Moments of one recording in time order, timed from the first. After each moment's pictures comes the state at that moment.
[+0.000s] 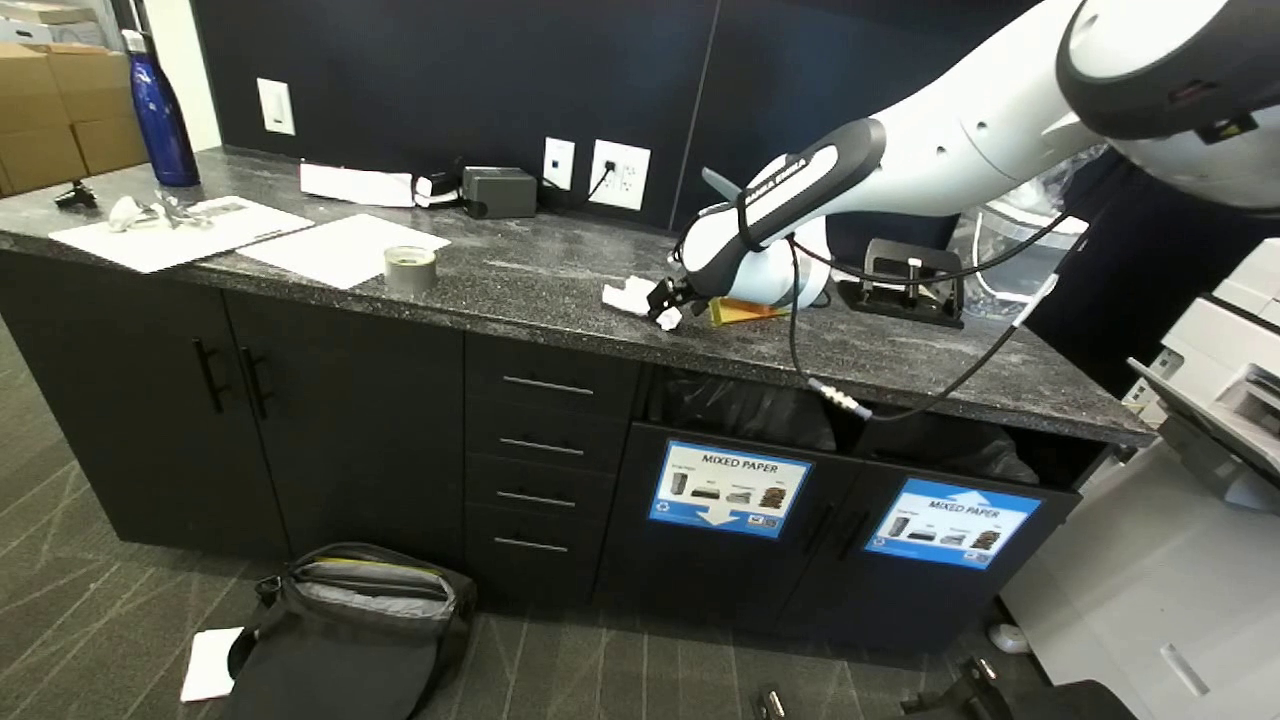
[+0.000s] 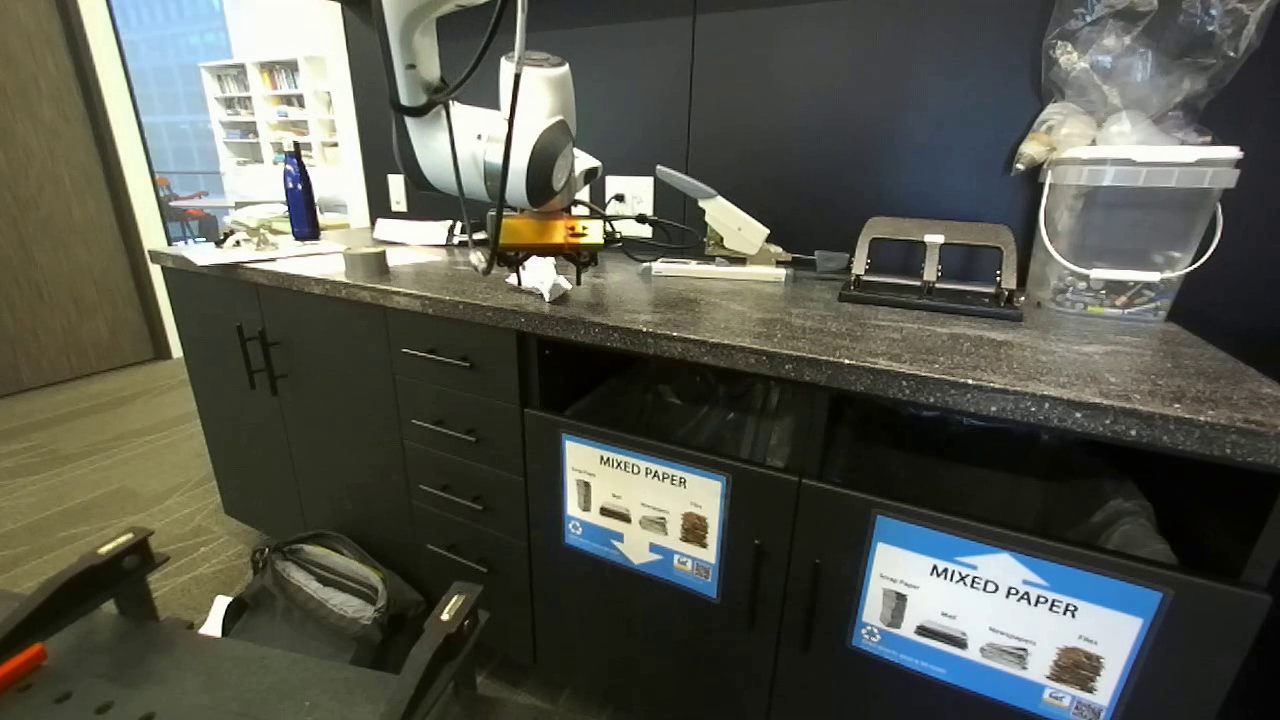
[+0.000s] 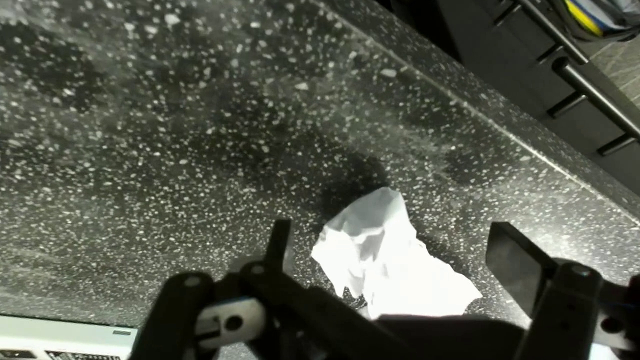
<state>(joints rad) -0.14 0.84 0.26 -1.63 -0.10 3.01 -0.31</state>
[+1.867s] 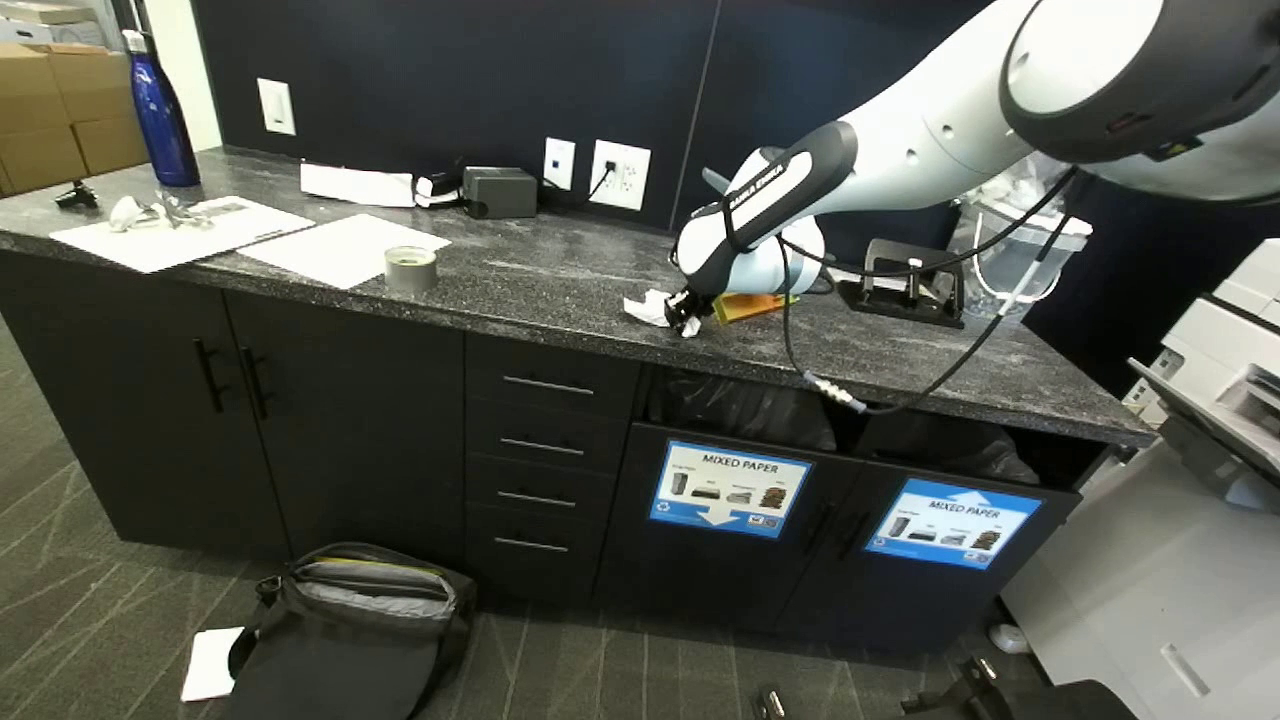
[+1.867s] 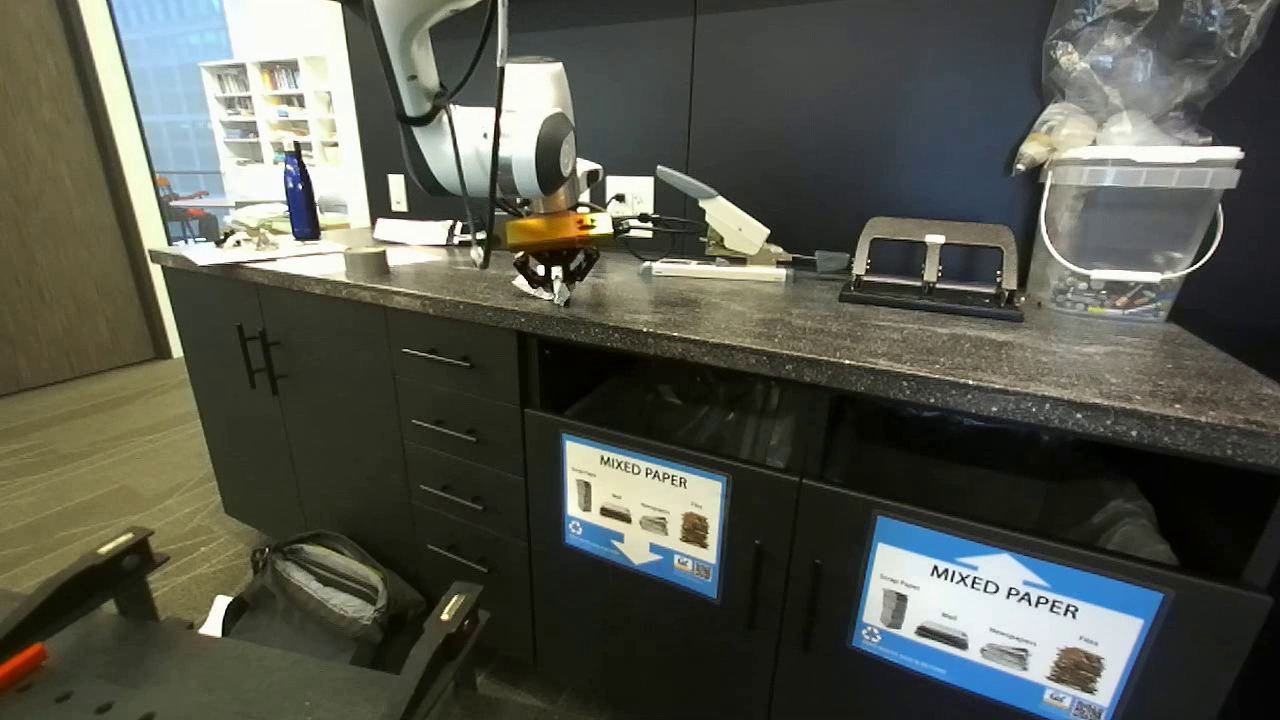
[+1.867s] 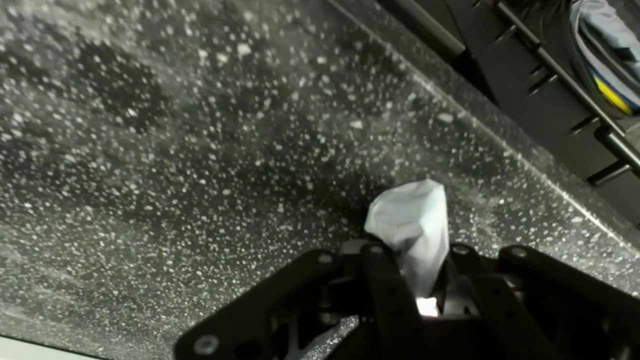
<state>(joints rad) 0.01 0.85 0.08 -1.55 -0.11 2.84 -0.28</state>
